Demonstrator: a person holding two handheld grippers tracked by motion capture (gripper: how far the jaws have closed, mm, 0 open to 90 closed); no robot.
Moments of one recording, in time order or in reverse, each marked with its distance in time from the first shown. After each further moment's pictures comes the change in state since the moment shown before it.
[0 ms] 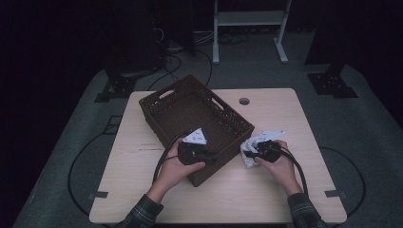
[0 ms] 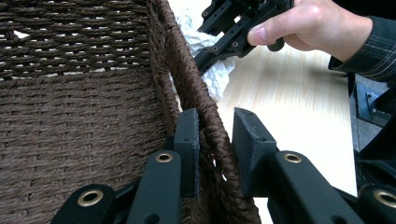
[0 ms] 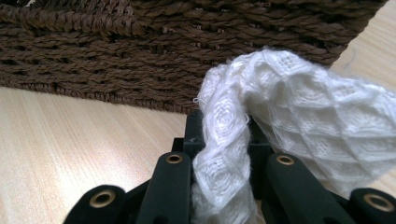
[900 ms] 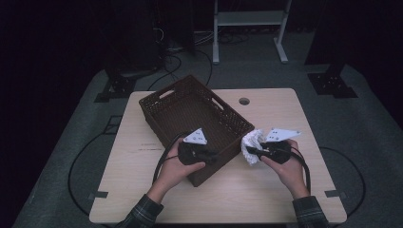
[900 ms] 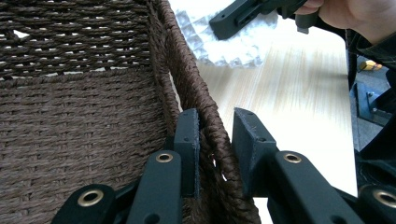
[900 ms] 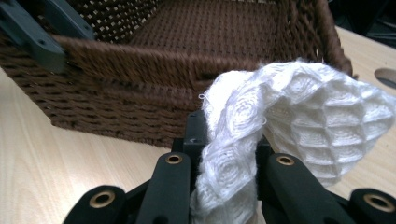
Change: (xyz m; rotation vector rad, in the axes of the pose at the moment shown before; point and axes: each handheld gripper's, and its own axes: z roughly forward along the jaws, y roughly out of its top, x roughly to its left) left arm 0.000 0.001 0.000 0.001 -0.002 -0.006; right arm 0.020 0.017 -0.054 -0.182 0.016 -0.031
